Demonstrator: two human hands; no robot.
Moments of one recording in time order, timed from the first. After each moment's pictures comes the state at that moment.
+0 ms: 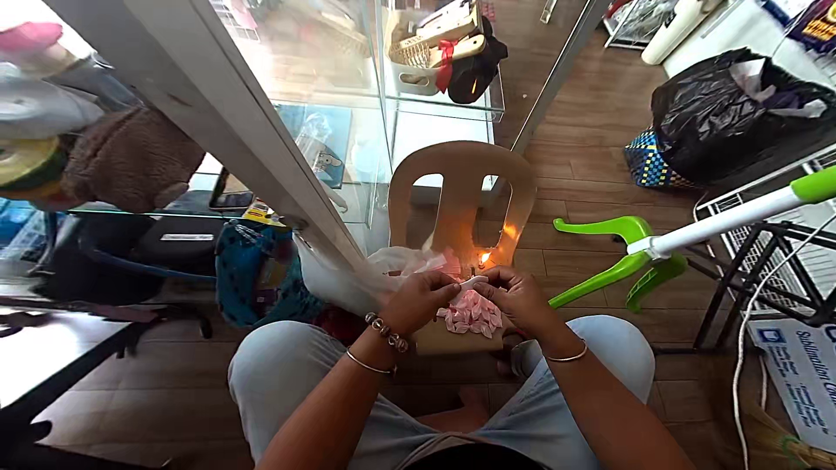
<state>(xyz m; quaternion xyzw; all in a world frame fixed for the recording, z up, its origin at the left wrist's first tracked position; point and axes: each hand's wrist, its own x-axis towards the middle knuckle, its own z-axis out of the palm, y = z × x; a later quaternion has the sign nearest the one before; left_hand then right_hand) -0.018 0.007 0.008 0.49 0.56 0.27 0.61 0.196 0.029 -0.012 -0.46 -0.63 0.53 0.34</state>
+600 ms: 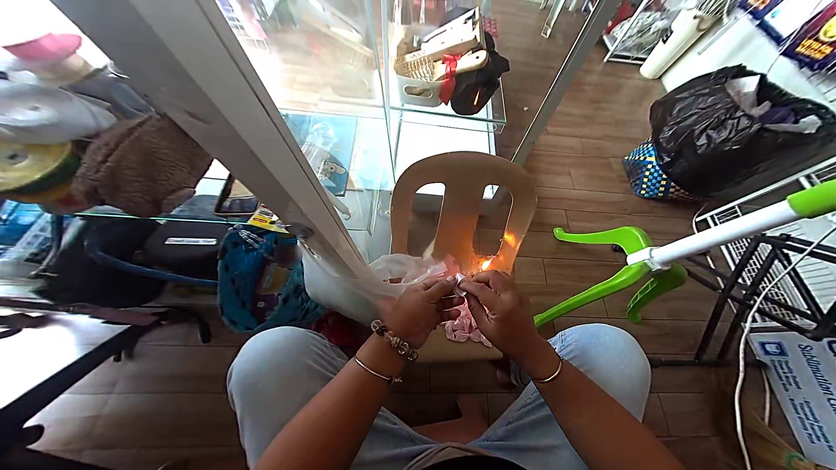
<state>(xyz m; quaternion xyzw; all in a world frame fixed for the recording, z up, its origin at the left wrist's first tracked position) -0.001 0.008 0.011 0.15 0.51 0.43 0.73 0.172 0.020 -0.032 -0.40 -0.83 0.10 0.37</state>
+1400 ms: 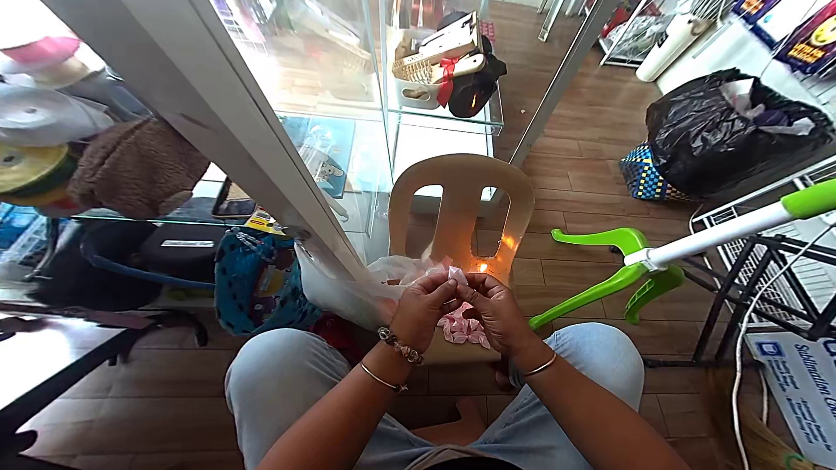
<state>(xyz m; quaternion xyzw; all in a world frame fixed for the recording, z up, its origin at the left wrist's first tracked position) 0.012 0.005 0.002 0.16 0.50 0.52 0.67 0.154 0.019 -0.012 -0.47 -0.37 0.69 0.41</state>
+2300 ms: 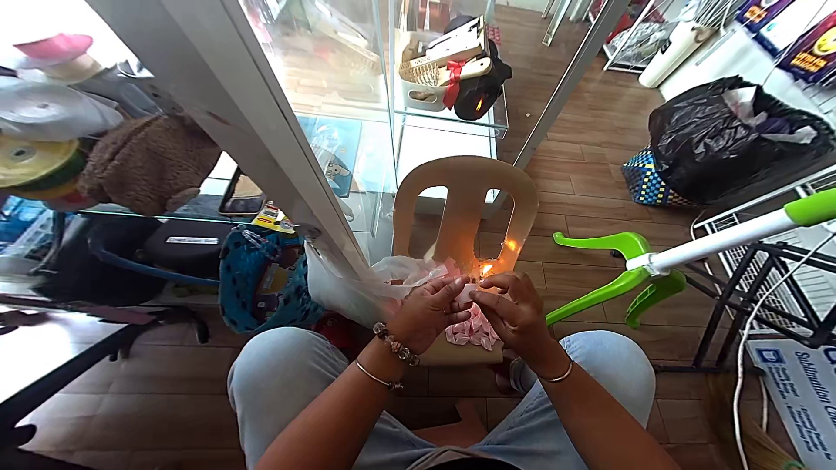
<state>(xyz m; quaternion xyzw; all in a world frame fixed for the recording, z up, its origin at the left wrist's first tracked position) -0.001 0.003 0.016 0.17 0.46 0.43 0.76 0.191 0.027 -0.030 -0.31 -0.84 0.07 0.44</state>
